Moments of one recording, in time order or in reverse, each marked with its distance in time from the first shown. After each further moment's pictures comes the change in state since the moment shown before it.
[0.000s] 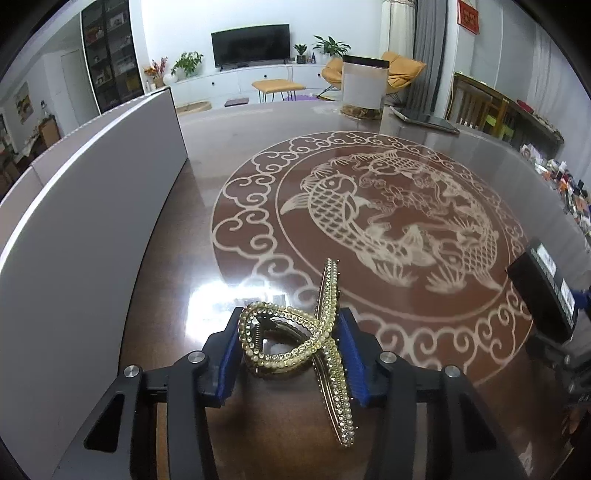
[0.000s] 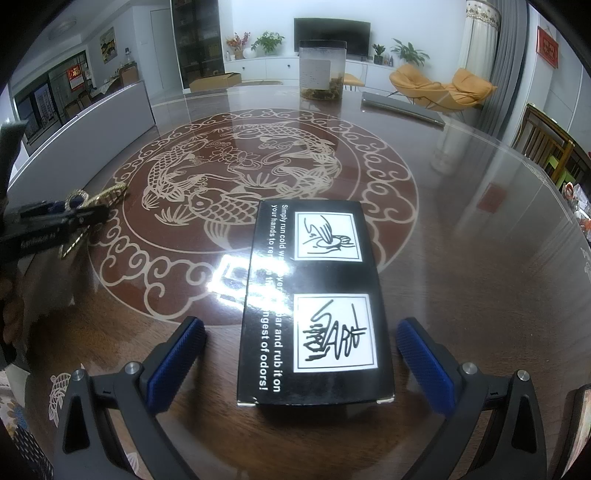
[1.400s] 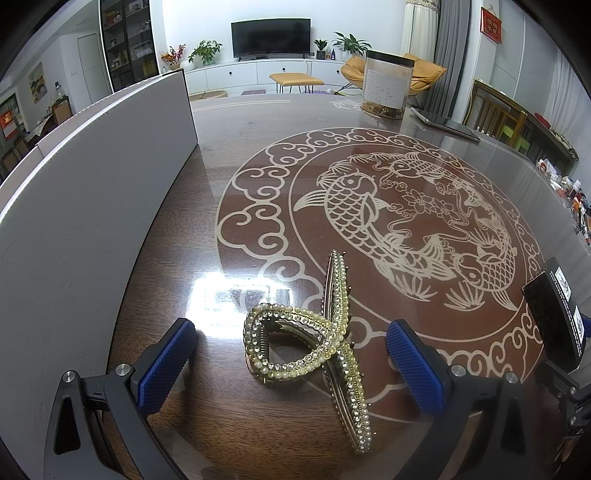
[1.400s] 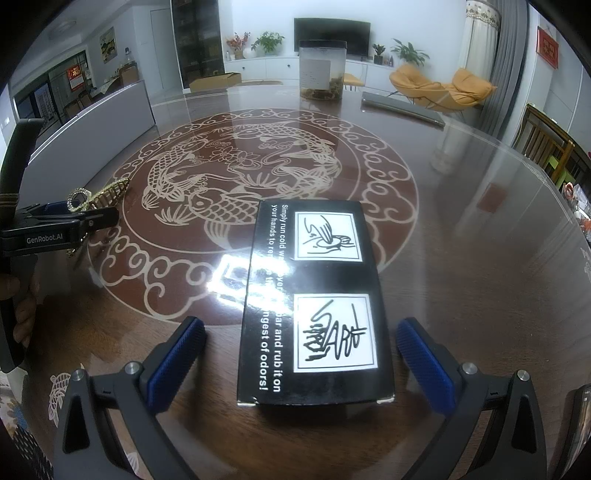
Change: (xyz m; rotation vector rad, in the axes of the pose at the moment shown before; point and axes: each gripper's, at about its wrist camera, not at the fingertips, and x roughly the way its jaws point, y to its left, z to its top) left arm 0.015 0.008 0.007 -0.075 0.032 0.019; right arm 0.000 0.001 -0.001 0.000 -0.001 -0.003
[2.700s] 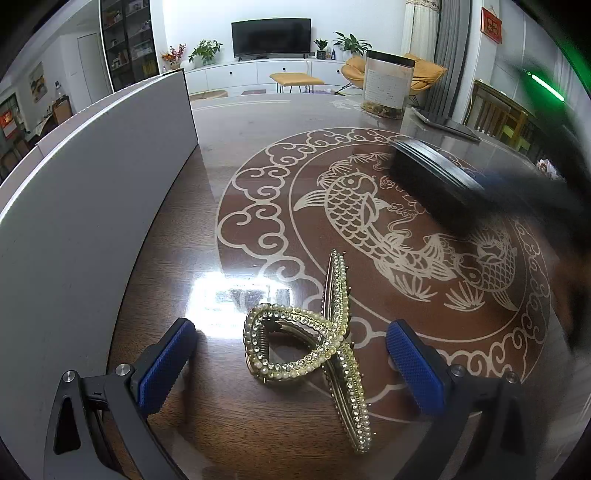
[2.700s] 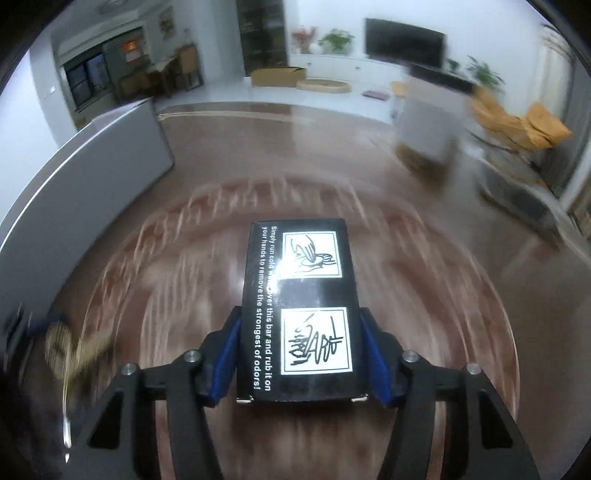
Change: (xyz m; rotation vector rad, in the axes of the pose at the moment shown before) left arm -0.001 0.000 0.000 0.000 0.002 0.001; right arm 0.084 0.034 0.140 -0.144 0.017 0.165
